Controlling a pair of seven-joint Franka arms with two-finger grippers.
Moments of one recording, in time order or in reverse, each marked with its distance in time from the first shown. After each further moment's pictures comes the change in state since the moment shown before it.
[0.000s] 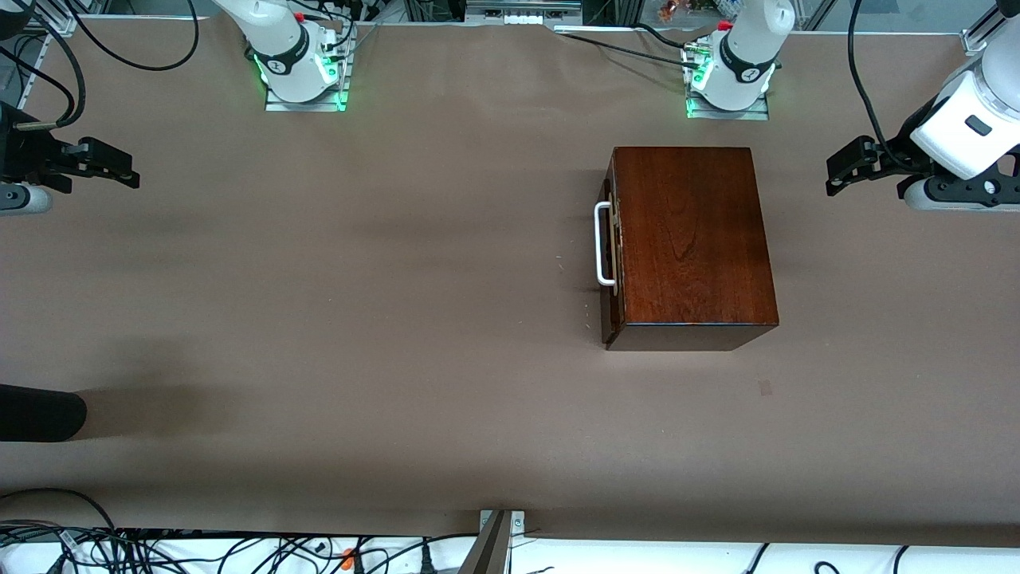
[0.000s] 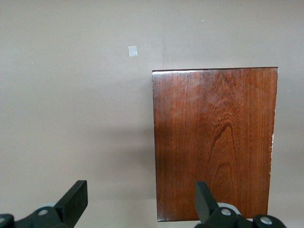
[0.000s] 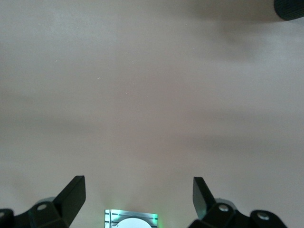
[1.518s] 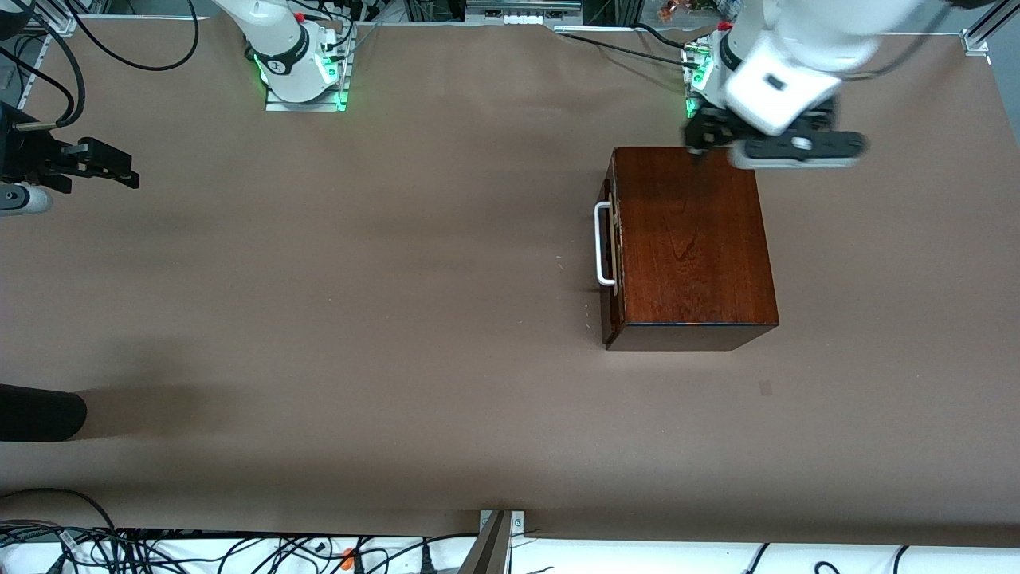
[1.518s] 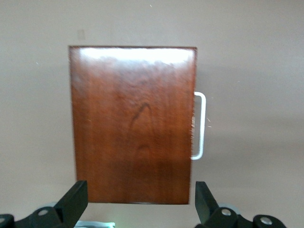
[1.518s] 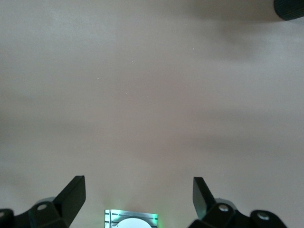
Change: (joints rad) left arm -0.037 0.034 -0.368 0.019 0.025 0.000 -0.460; right arm 0.000 0.000 -0.001 0.000 0.000 0.000 0.000
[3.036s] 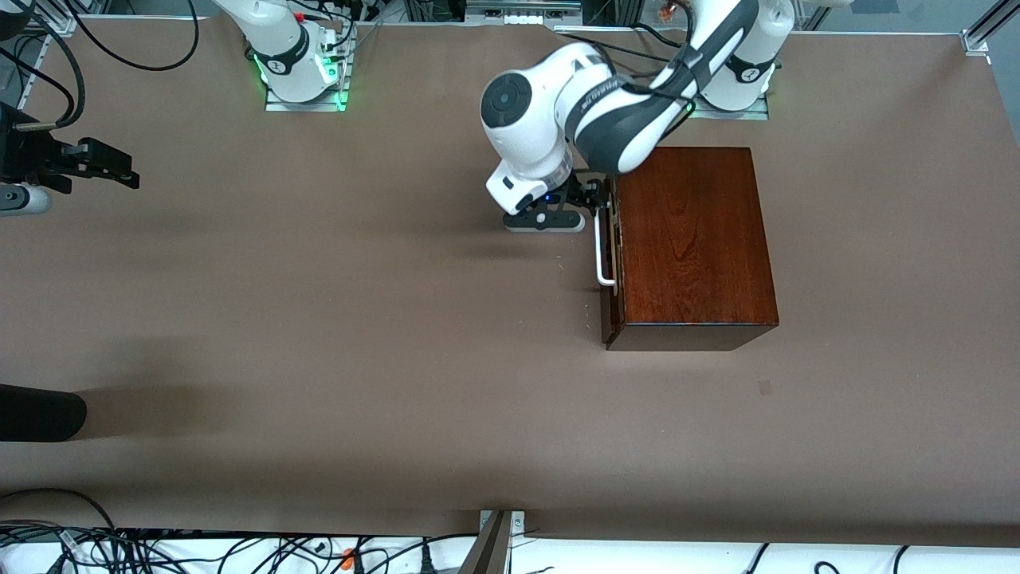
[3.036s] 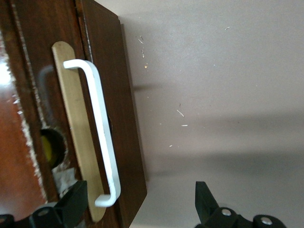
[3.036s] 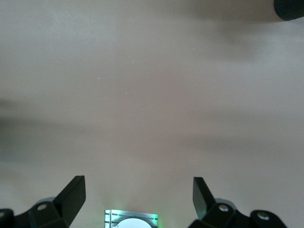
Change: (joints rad) left arm -0.303 0.489 -0.088 -0.016 0.360 0.219 -0.326; right arm 0.000 0.001 0.000 0.000 0.001 0.001 0.000
